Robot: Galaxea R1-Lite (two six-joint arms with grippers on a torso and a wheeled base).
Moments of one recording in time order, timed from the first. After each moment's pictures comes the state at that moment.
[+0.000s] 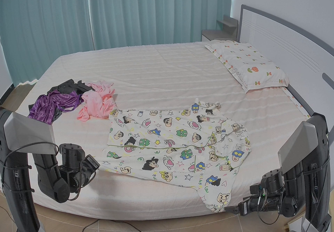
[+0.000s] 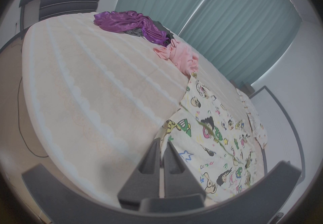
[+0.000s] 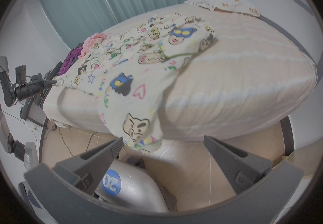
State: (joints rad) left arm -0.16 2.26 -0.34 -1.31 0.21 -0.89; right arm 0.35 2.49 -0.02 -1.55 0.22 0.12
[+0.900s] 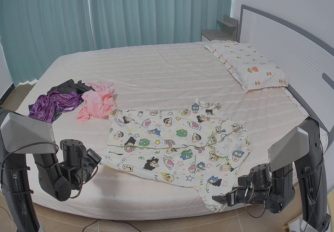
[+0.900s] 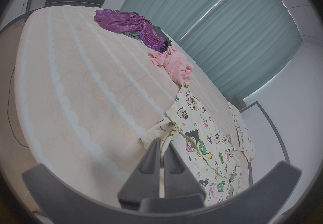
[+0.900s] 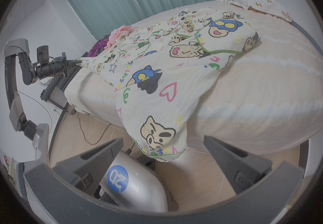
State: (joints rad) left arm -0.20 2.23 -0.36 -1.31 0.21 -0.99; right arm 0.39 2.55 -0.28 -1.51 0.21 0.19
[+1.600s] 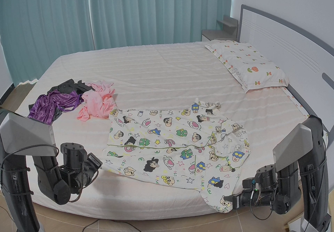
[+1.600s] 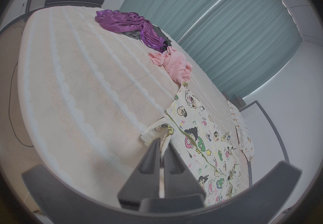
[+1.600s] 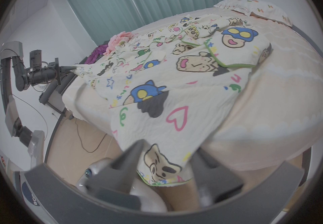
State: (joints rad) left arm -0.23 2.22 -0.30 -1.31 0.21 -0.97; right arm 0.34 2.52 -0.15 -1.56 0.35 0.19
